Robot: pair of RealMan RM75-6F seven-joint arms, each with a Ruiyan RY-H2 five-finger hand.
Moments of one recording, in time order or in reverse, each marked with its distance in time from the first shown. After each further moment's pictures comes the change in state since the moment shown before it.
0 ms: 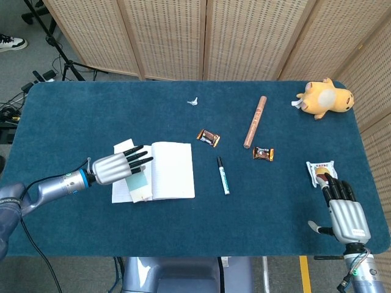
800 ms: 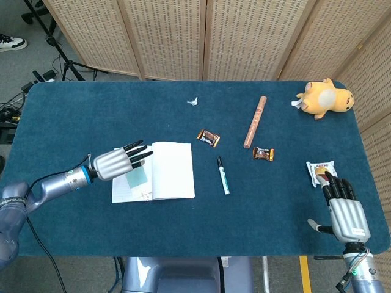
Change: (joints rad) left arm 0.006 -0.079 0.003 0.132 -0.038 -0.002 -0.008; right arm 0.000 -0.016 0.005 0.017 -0.013 0.018 0.004
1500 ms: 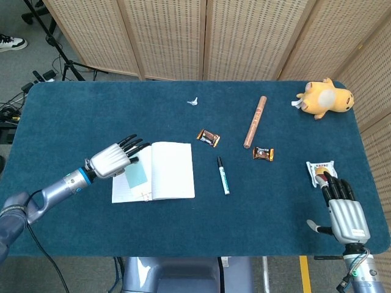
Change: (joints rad) left arm 0.032 0.079 -0.076 -0.264 -0.146 -0.079 -0.116; right arm -0.005 0.012 -0.007 -0.012 -0.026 0.005 0.019
